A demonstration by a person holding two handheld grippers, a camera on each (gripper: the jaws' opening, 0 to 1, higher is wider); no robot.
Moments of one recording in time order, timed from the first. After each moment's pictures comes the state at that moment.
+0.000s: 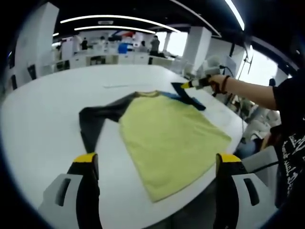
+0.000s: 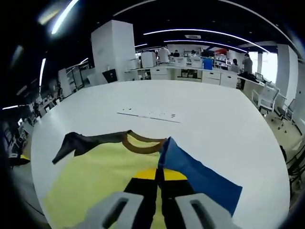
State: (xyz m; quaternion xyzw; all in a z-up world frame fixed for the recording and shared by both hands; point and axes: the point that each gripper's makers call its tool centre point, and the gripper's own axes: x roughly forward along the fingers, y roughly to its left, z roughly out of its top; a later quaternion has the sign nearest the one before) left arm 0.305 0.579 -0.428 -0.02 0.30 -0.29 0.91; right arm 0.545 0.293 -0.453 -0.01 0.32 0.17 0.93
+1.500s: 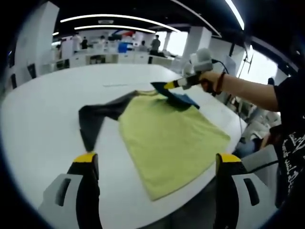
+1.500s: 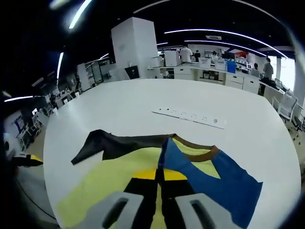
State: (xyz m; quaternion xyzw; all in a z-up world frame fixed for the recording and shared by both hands) left arm 0.301 0.580 -0.430 -0.02 0.30 -0.29 0.91; right arm 0.529 0.406 -0.451 -0.03 0.31 0.26 0.91
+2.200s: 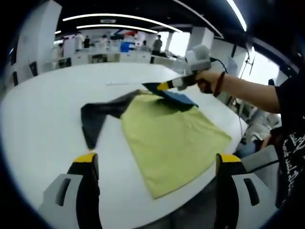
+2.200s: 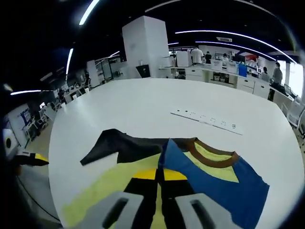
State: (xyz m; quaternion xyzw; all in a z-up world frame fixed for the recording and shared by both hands) left arm 0.299 0.585 -0.433 -0.03 0.31 -0.28 0.91; right arm 0.512 0.453 -0.449 -0.04 0.31 0.31 0.90
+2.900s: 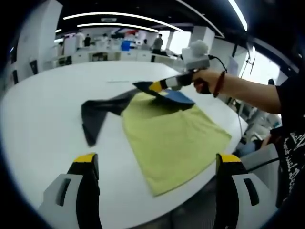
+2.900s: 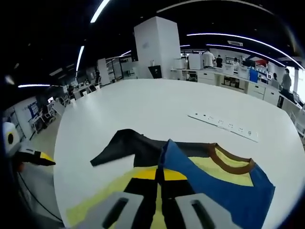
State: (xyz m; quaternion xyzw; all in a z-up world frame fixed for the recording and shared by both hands) left arm 0.296 0.589 -0.438 -0.03 0.31 -0.28 0.91; right arm 0.500 0.498 -0.450 -0.06 0.29 0.36 0.89
